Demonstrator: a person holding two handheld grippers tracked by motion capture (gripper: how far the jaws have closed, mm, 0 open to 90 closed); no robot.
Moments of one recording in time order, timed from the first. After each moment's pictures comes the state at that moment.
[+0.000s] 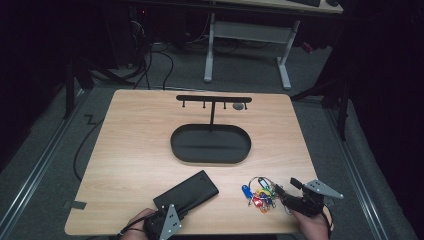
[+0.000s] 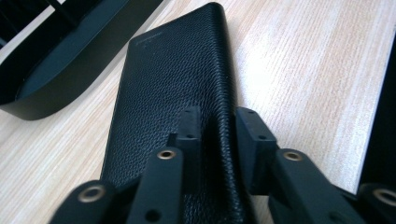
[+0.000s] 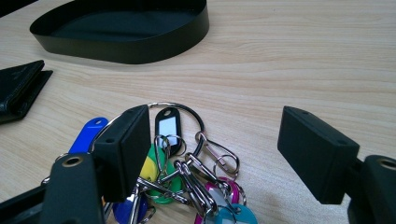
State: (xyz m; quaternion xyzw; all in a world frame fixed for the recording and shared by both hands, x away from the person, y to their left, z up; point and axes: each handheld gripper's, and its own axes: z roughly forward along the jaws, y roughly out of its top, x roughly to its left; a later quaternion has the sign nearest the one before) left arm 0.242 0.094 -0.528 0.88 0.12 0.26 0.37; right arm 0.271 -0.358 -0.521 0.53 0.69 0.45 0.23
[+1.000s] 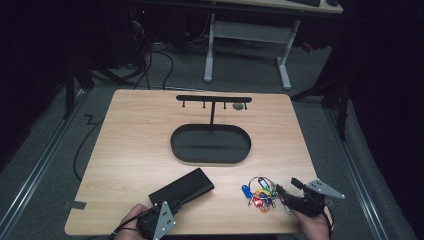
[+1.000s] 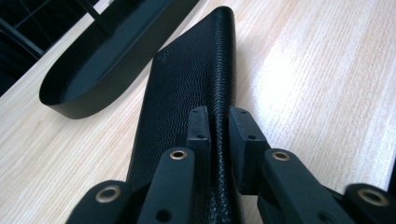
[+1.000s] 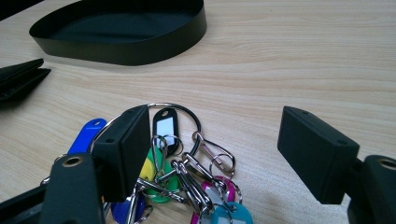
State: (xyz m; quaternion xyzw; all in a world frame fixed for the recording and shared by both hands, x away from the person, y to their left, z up) left arm 0.244 0.108 -0.514 0.87 0.14 0.29 0.38; right arm 0.270 -0.361 -0.521 0.53 0.68 0.45 0.23
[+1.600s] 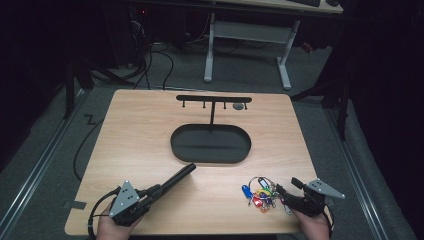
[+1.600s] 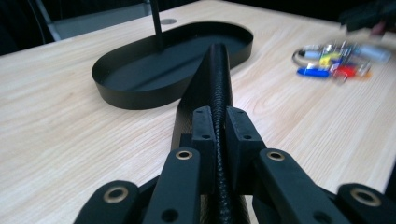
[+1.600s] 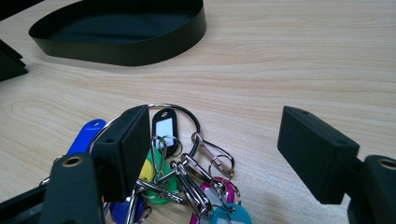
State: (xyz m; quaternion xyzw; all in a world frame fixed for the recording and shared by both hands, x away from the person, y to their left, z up) left arm 0.268 0.169 -0.477 0.78 0.29 0.19 0.52; right arm 0.271 -0.361 -0.521 0.53 0.68 0.45 0.23
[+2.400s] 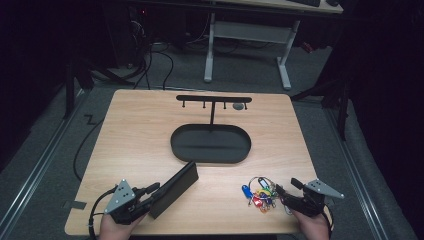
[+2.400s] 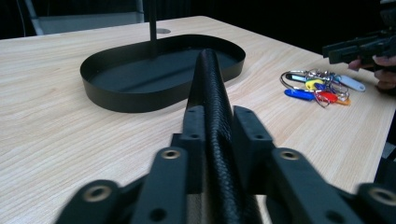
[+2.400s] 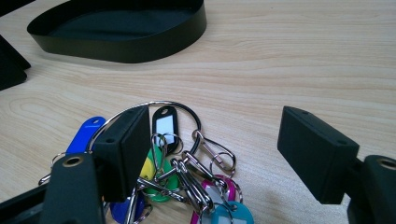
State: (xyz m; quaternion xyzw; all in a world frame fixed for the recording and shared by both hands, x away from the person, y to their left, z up) left arm 0.275 0.174 -0.492 0.76 0.31 0.16 0.55; right arm 0.271 -0.359 -0.522 0.53 0.68 0.44 0.23
